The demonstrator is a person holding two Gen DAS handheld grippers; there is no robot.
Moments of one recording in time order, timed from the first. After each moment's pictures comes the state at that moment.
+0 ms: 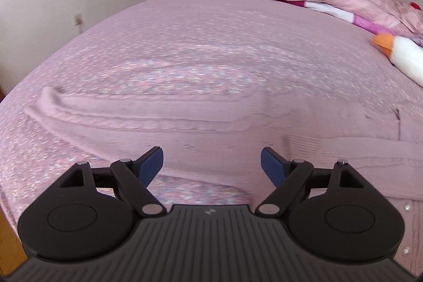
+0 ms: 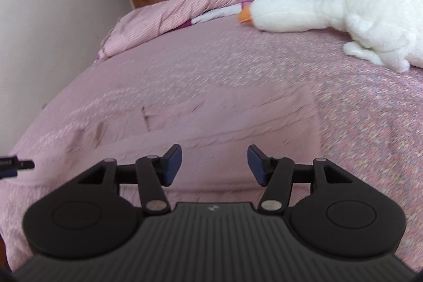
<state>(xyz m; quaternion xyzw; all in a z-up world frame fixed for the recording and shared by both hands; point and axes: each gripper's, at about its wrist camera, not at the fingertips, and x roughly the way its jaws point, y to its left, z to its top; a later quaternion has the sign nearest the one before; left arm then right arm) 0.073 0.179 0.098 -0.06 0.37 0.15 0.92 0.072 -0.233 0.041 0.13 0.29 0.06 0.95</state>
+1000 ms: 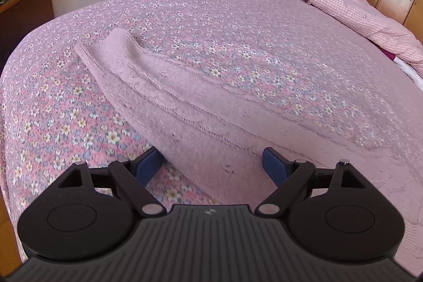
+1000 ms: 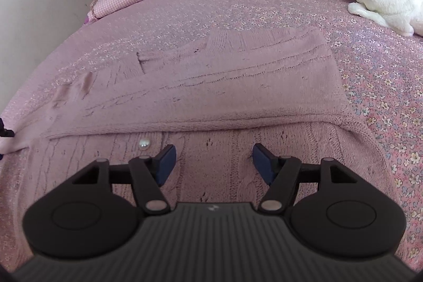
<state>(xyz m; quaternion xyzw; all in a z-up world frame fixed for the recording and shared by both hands) 0.095 0.324 0.041 -0.21 0.35 0.29 0.87 0.069 -0.196 -0.002 0.11 0.36 0.04 0.92</state>
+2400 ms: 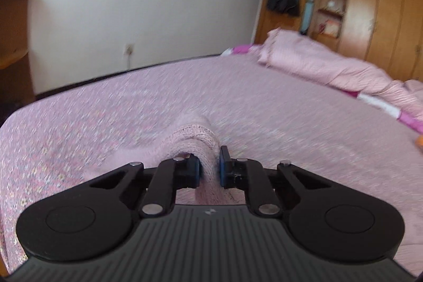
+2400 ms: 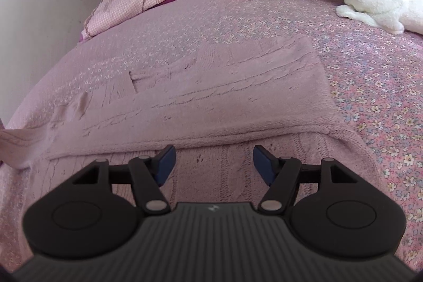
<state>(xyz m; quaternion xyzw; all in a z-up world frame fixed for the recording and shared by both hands) 0.085 0.280 0.099 -0.13 0.19 0.24 0.94 0.068 -0.214 0.005 0.14 0.34 0.02 0.93</state>
